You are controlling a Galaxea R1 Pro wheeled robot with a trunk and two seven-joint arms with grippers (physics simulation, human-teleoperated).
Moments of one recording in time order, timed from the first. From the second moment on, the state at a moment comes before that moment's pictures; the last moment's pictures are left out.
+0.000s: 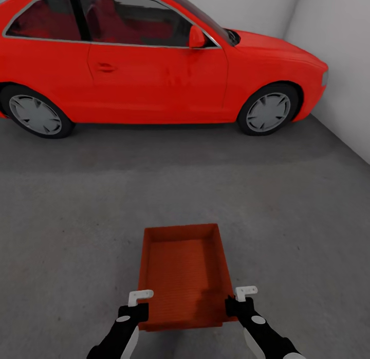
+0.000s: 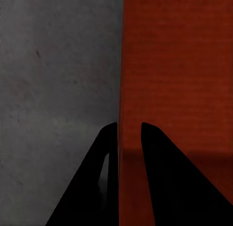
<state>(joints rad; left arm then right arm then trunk) -0.41 -0.16 0.08 -0.60 -0.07 0.17 0.19 -0.51 0.02 0.18 -0.37 -0.12 -0.10 -0.03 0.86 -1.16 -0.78</state>
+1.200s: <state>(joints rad) -0.41 -0.16 0.08 -0.59 -0.06 0.16 0.19 -0.51 0.03 0.19 -0.37 -0.12 -0.10 -0.03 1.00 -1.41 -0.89</state>
